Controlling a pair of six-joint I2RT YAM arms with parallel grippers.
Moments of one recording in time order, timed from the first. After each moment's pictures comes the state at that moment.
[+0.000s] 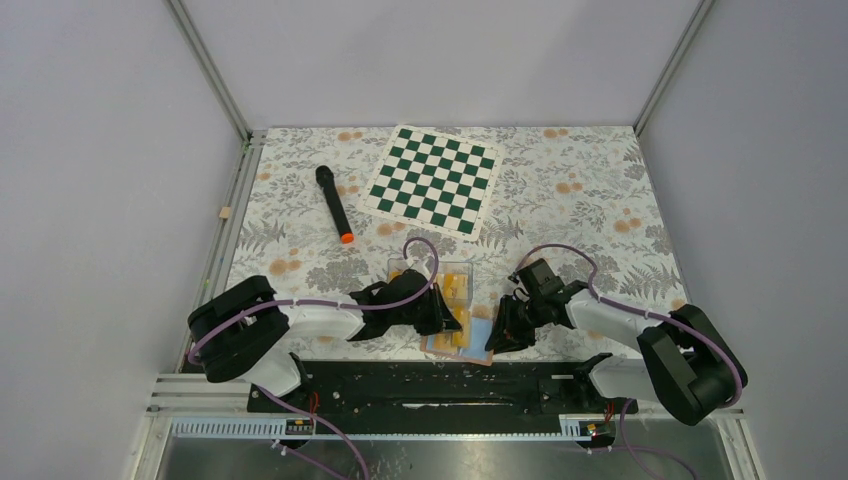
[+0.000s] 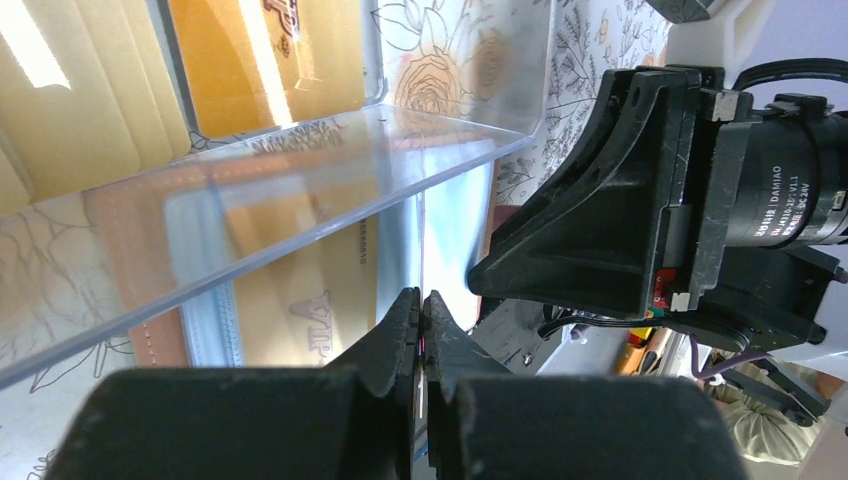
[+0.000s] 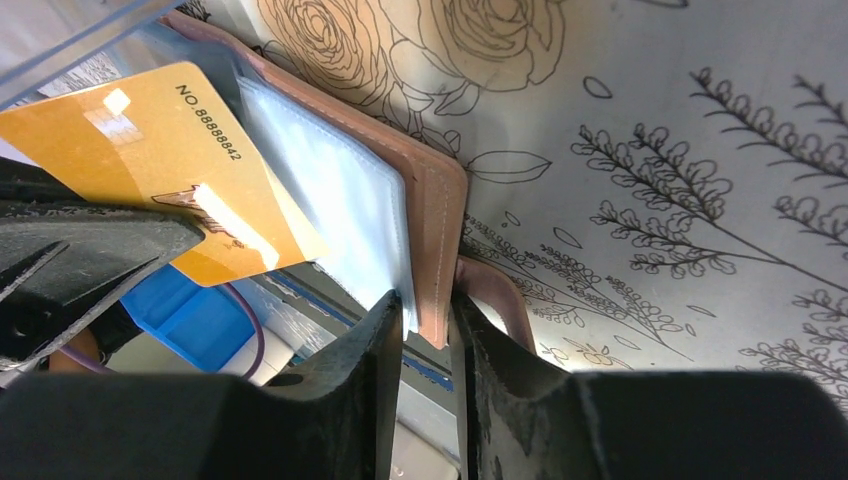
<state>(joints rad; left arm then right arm) -1.02 1.49 0.55 0.27 0.16 -1.15 0.54 1.27 0.40 -0.38 -0.55 0.80</state>
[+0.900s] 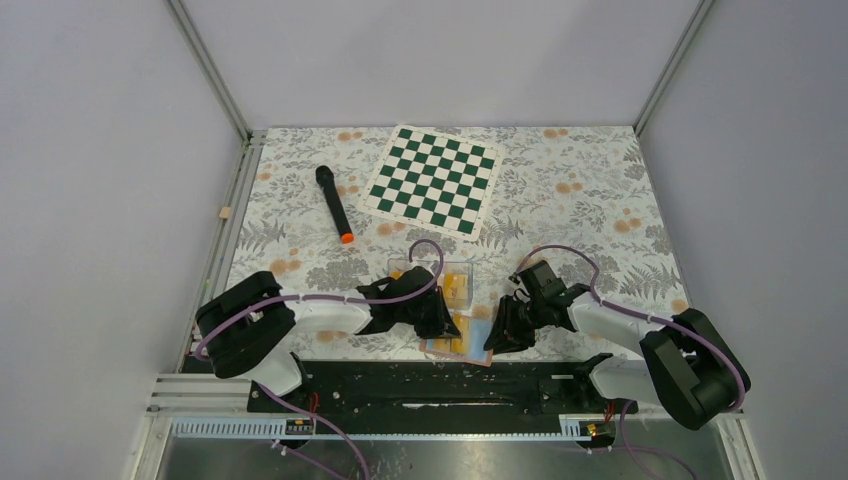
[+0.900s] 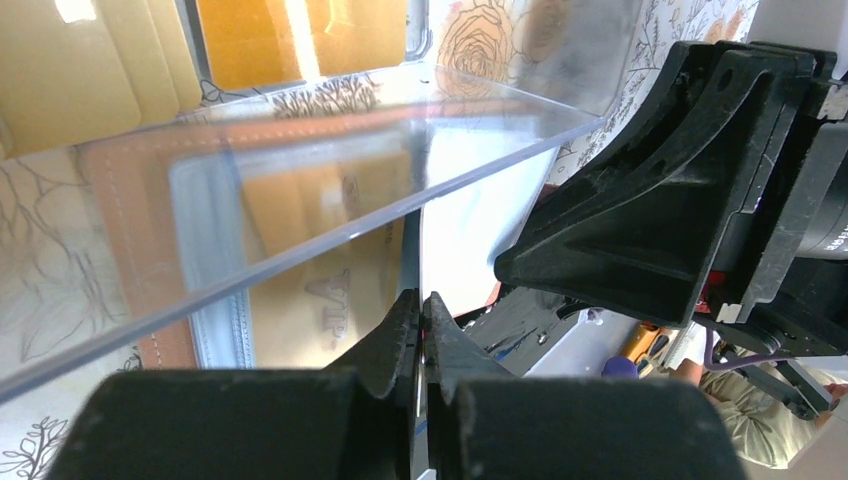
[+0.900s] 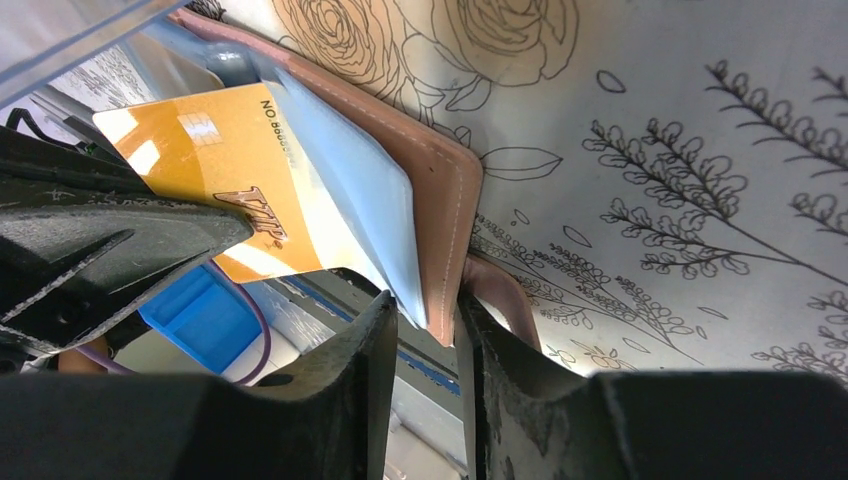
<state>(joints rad) -1.02 1.53 0.62 0.12 0.22 -1.16 0.54 1.24 0.38 -0.34 -0.56 0.82</state>
